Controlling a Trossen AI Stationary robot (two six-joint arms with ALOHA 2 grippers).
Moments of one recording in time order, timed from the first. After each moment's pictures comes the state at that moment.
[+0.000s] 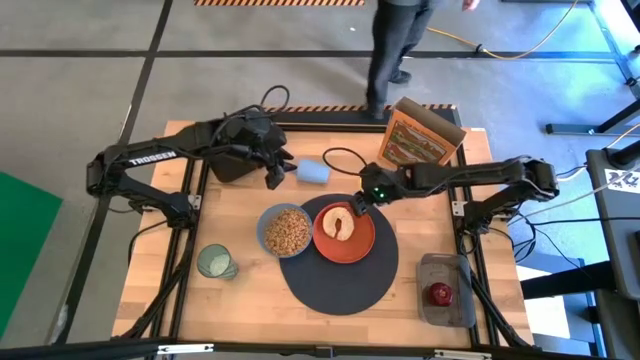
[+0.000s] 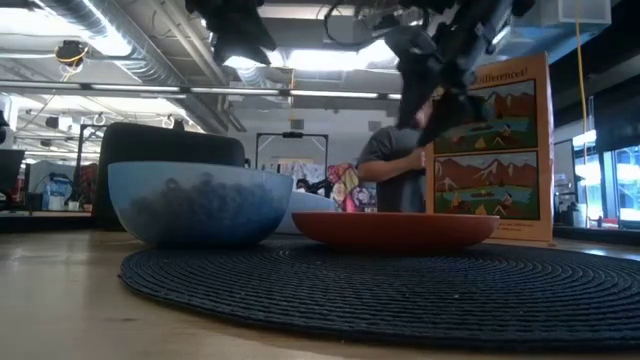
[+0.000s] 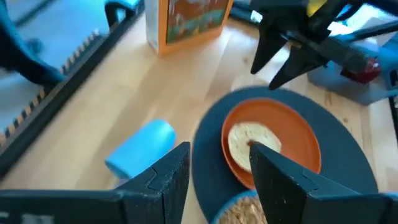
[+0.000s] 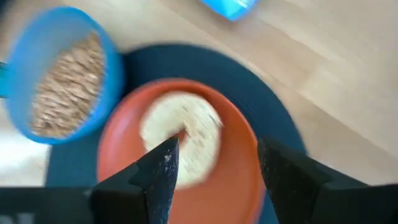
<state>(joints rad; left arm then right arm) 0.33 1.27 1.24 -0.64 0.09 -0.15 -0.05 1.44 1.09 -0.65 0.09 0.88</state>
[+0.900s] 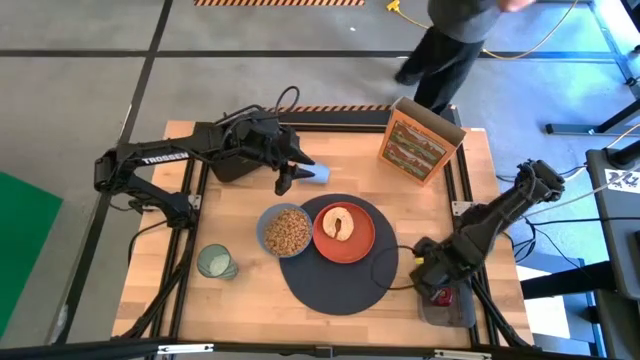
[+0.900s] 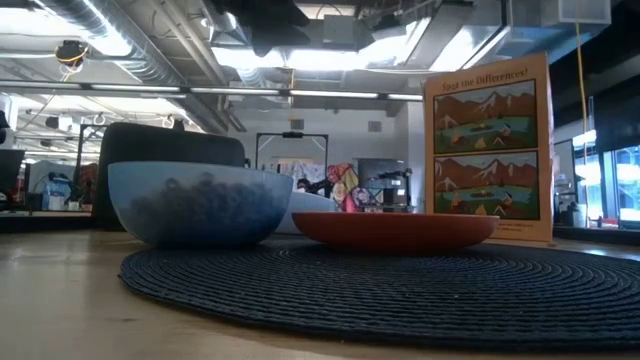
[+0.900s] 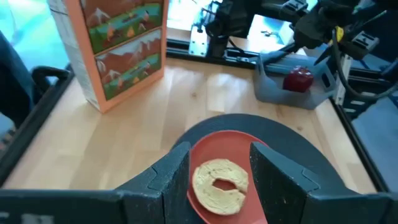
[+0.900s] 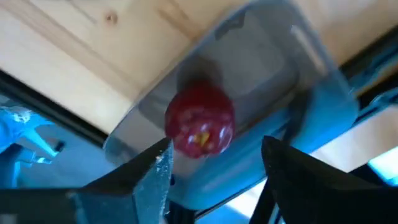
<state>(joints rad) 0.30 1.36 1.24 -0.40 0.28 -0.01 0.70 1.42 1.20 -1.32 -0.27 1.51</state>
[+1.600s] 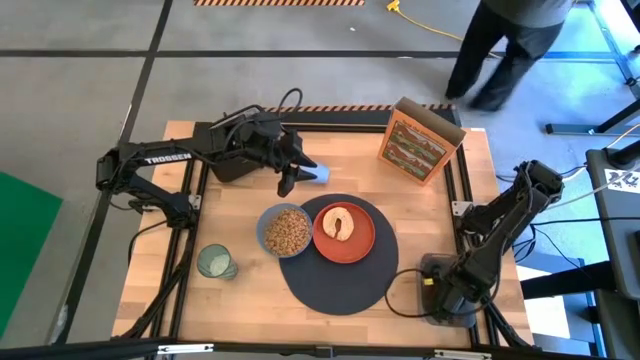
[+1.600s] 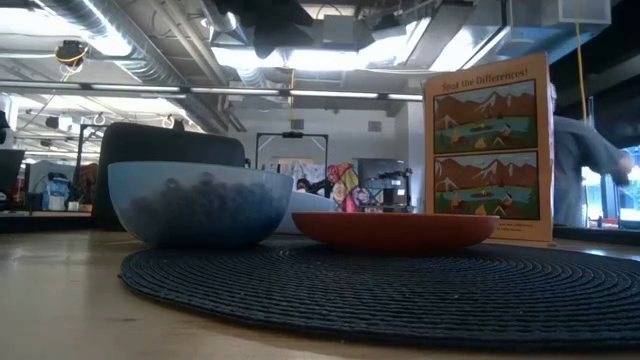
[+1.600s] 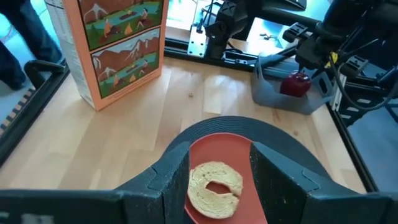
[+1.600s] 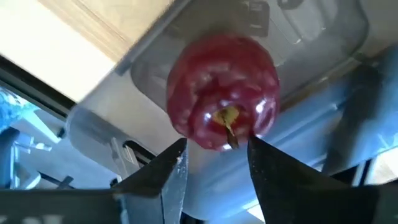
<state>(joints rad) 0.28 1.37 1.24 -0.38 0.27 -0.06 0.92 1.43 1.02 -1.03 -0.30 1.71</state>
